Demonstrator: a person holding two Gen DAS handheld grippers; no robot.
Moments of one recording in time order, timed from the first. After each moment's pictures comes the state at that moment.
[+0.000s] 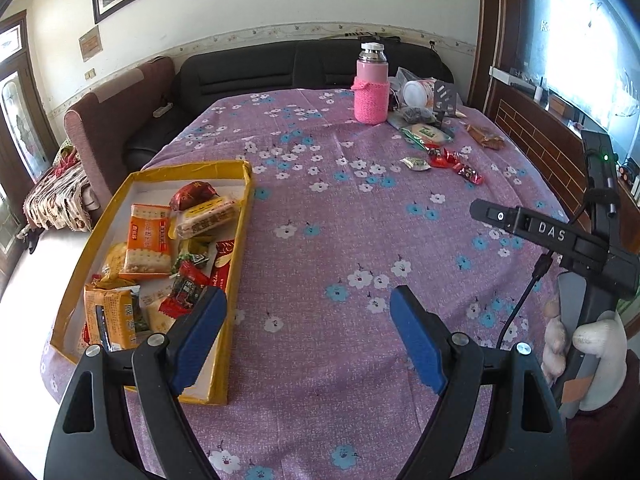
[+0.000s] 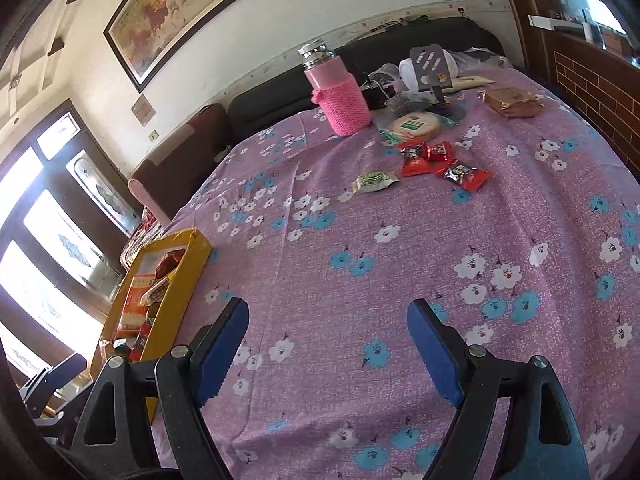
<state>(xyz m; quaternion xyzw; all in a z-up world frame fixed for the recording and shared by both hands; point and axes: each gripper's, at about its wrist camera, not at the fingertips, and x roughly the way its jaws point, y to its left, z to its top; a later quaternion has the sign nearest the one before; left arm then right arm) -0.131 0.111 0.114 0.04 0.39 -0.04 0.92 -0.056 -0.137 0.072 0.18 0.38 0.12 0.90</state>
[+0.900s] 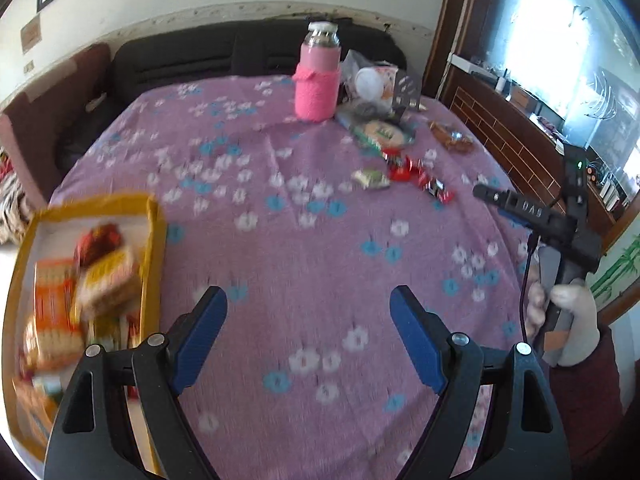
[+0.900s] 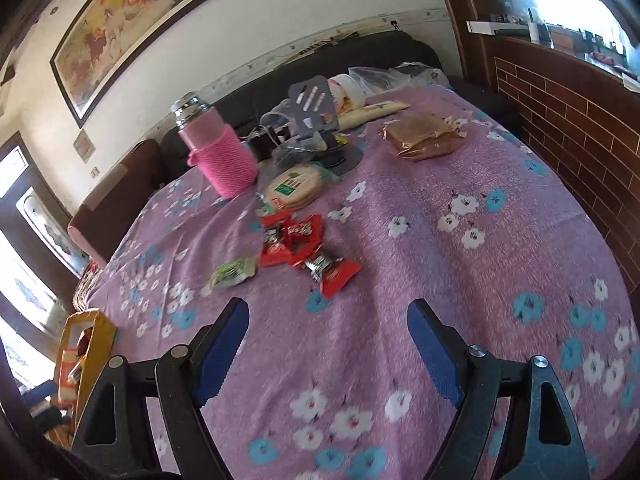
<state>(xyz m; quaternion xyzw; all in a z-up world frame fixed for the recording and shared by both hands) -0.018 0.075 0.110 0.03 0.42 -0.15 0.89 0.037 -0.246 0.055 0.19 0.37 0.01 0.91</state>
